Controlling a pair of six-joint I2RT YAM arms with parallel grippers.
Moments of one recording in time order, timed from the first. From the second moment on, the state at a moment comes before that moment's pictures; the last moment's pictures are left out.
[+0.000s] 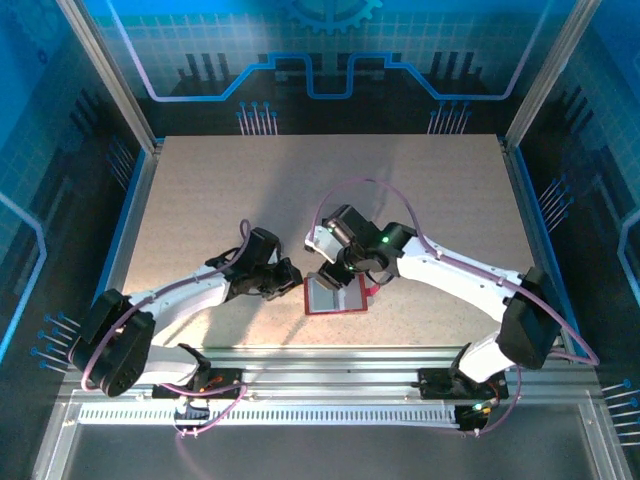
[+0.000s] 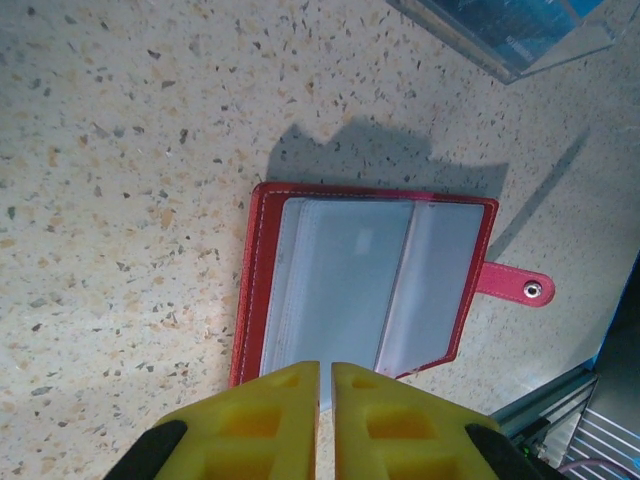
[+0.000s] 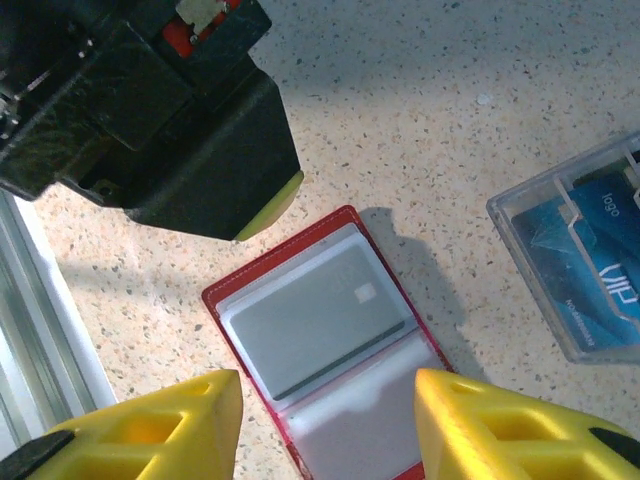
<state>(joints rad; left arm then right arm) -0.54 1.34 0.65 -0.26 0.35 -1.03 0.86 1.49 1.20 -0.72 -0.11 -0.12</state>
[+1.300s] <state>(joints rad) -0.72 1.50 0.69 -0.18 0.35 -1.09 0.68 1.34 0.82 -0.39 -0.49 0.61</state>
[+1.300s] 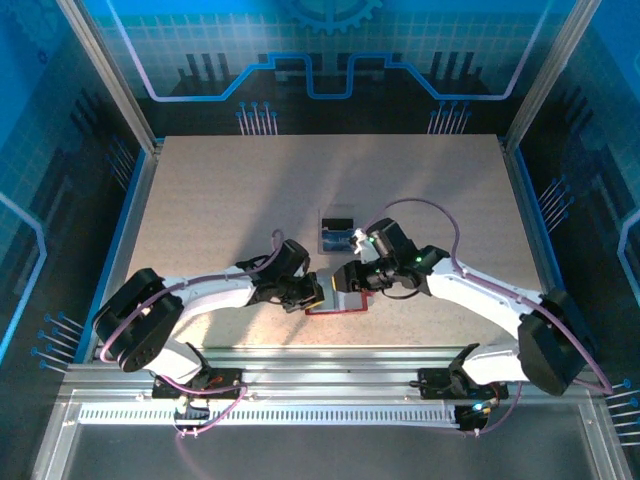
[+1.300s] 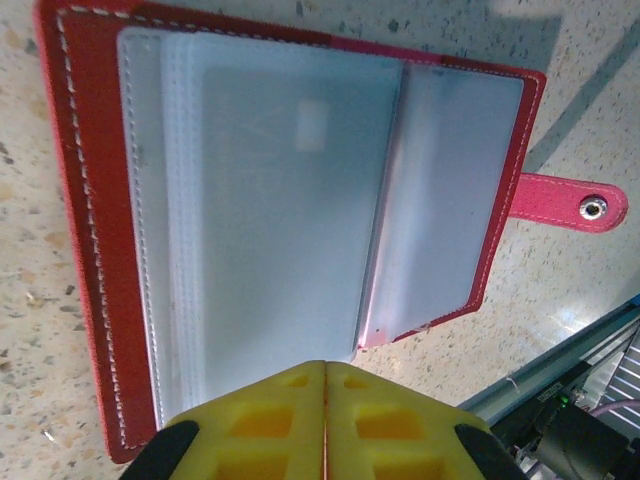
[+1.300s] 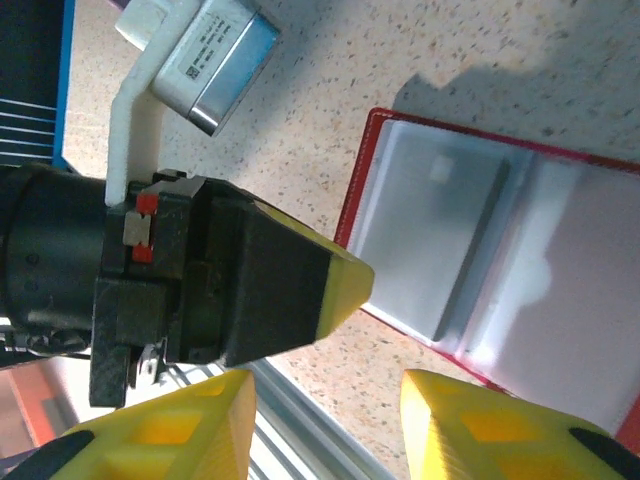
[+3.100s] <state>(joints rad) -0.65 1.51 0.64 -0.24 0.32 -1.08 0.71 1.77 0.94 -0.26 -0.57 0.72</state>
